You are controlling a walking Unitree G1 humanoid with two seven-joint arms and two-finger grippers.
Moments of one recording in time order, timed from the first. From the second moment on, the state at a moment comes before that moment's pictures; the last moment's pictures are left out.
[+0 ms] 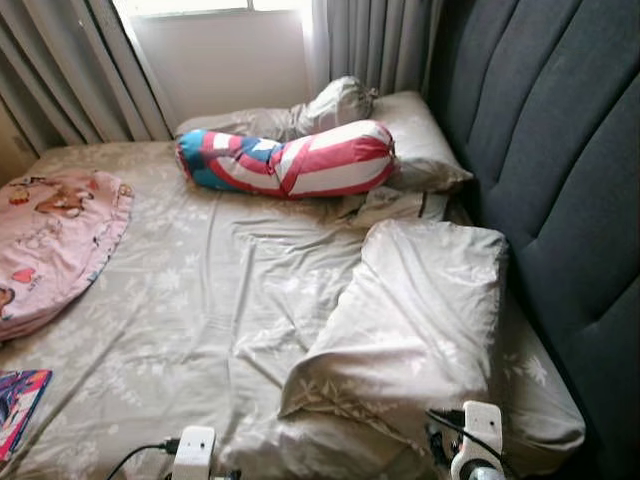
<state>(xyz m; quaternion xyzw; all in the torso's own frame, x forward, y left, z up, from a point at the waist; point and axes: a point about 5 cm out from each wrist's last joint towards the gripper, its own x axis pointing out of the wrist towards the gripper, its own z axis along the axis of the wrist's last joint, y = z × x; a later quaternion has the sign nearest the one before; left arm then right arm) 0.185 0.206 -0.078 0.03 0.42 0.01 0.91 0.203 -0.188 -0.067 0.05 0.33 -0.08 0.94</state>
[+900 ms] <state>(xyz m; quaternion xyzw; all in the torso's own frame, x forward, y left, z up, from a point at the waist) 0.258 0.220 -0.022 -0.02 0.24 0.10 0.97 0.262 -0.186 -0.005 0.03 0.11 -0.01 0.99</state>
